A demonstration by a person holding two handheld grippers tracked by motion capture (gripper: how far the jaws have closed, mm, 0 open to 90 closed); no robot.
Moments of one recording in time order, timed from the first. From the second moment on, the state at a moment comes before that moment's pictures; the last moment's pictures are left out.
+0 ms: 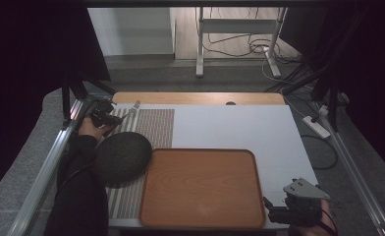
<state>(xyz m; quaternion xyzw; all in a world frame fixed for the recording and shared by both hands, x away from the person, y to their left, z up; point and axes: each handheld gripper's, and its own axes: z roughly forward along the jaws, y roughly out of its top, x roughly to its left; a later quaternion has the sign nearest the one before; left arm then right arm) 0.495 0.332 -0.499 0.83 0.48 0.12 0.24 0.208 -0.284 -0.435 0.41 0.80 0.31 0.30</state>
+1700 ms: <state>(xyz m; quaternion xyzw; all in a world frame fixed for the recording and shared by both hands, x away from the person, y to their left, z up) 0.327 0.228 -0.462 0.86 0.41 0.05 0.28 0.206 -0.284 -0.435 0.41 0.80 0.31 0.30</state>
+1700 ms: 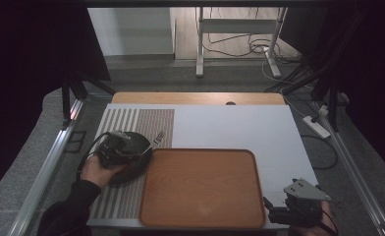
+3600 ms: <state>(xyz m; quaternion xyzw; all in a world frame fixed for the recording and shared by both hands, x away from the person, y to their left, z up) 0.319 0.088 -0.506 0.92 0.32 0.02 0.21 0.205 -0.283 -0.435 0.40 0.81 0.31 0.30</state>
